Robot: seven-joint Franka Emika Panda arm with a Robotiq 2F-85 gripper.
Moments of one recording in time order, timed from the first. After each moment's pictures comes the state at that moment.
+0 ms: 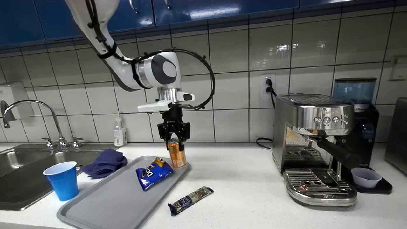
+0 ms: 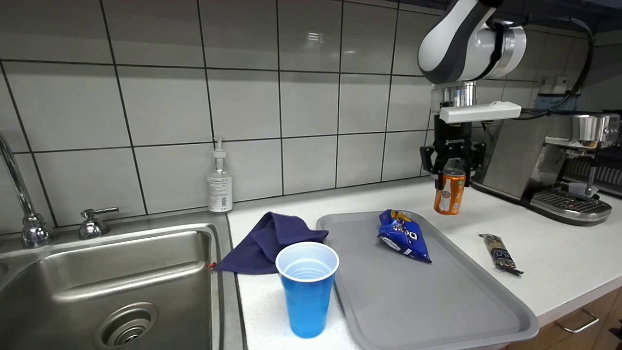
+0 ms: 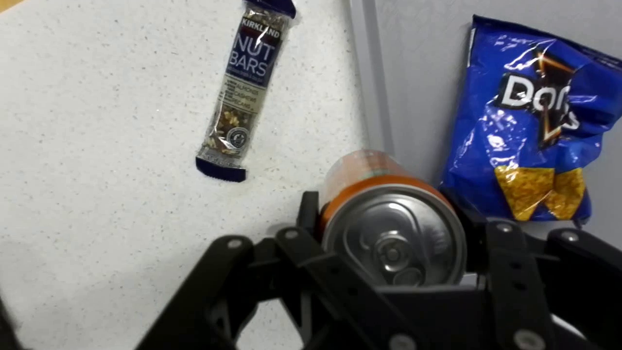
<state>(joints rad) -0.04 0.29 -0.11 -2.11 -0.07 2.24 0.16</state>
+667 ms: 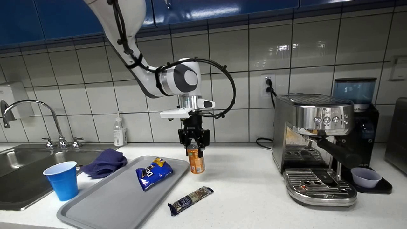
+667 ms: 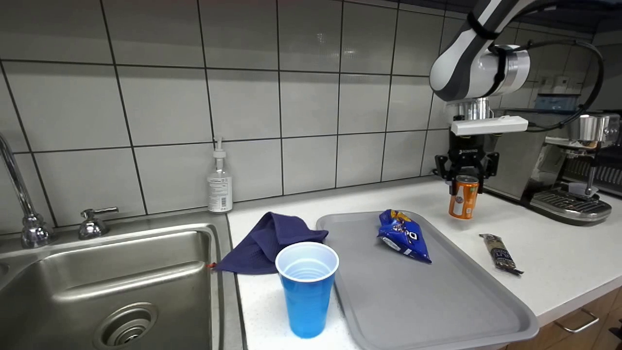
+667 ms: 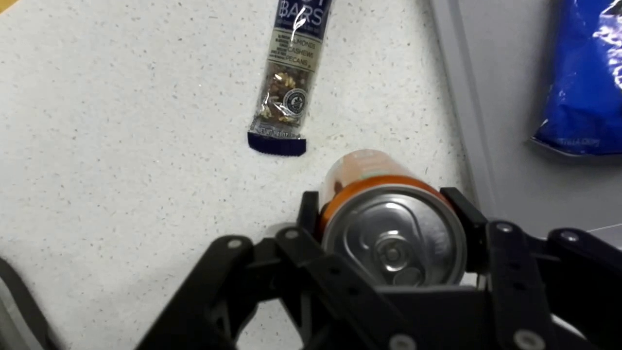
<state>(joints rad) -0.12 0.43 -0.15 -1.99 -0.04 2.24 0.16</state>
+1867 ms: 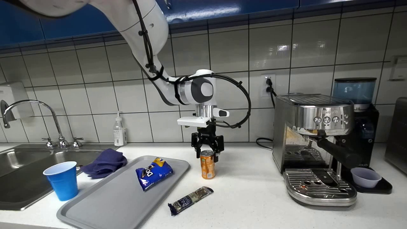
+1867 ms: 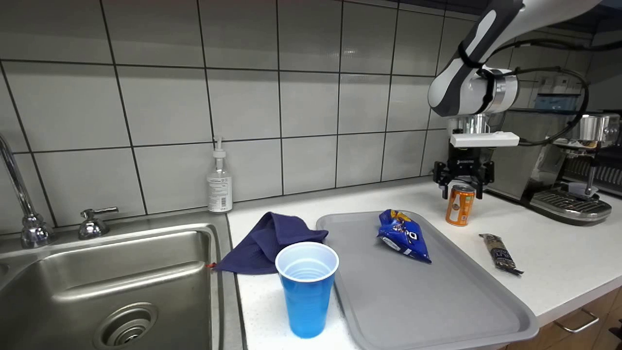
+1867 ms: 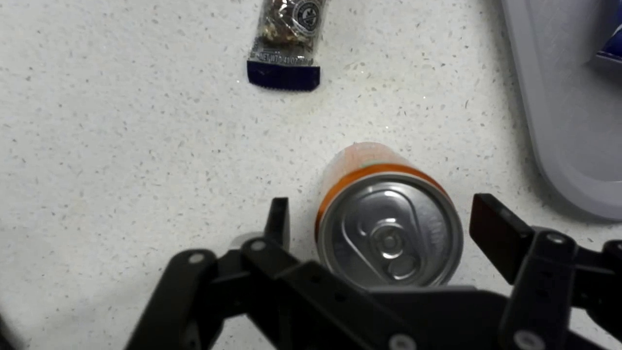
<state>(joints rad) -0.18 0.62 -0.15 -1.78 0.04 2.22 0.06</state>
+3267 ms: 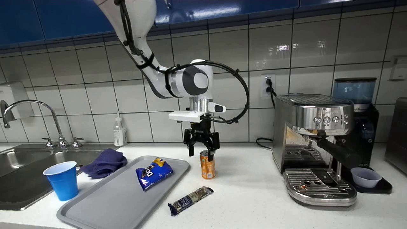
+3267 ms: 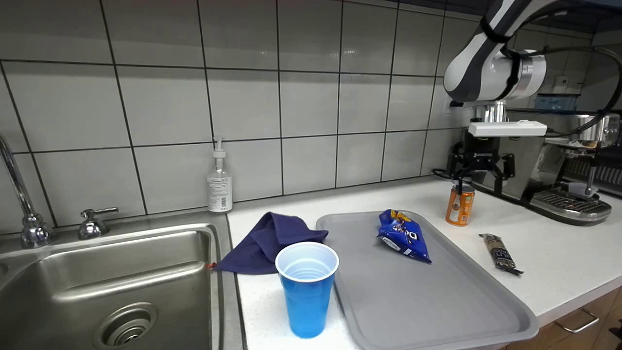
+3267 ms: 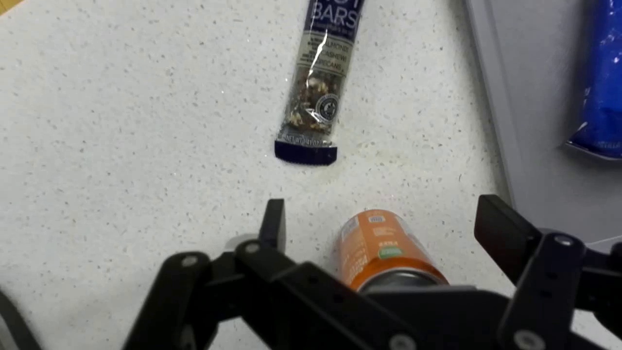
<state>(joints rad) -0.19 0.44 -0.15 -1.99 0.04 2.23 0.03</state>
